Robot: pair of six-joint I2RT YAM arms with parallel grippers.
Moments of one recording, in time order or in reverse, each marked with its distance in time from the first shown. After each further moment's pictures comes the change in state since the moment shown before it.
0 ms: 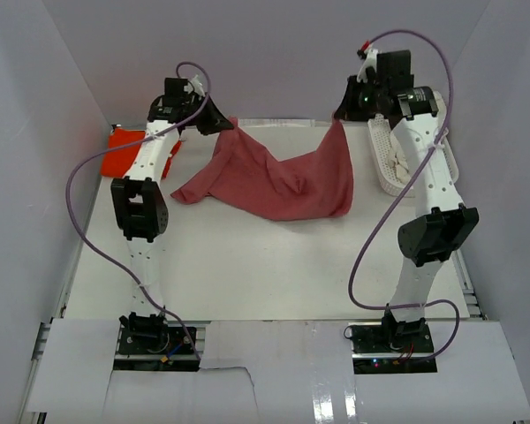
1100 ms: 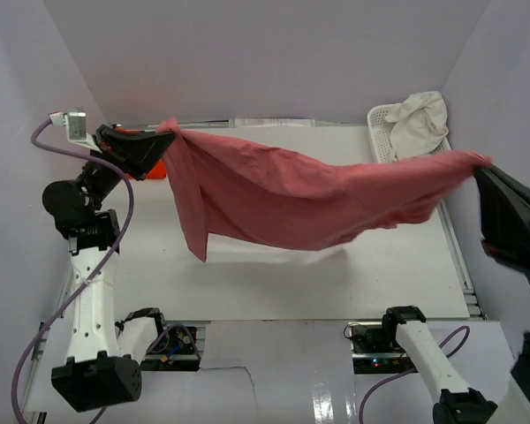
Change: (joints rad) left arm 0.342 -1.339 -1.346 1.330 0.364 -0.502; right arm -0.114 -1.149 -0.391 0.586 -0.195 -0.064
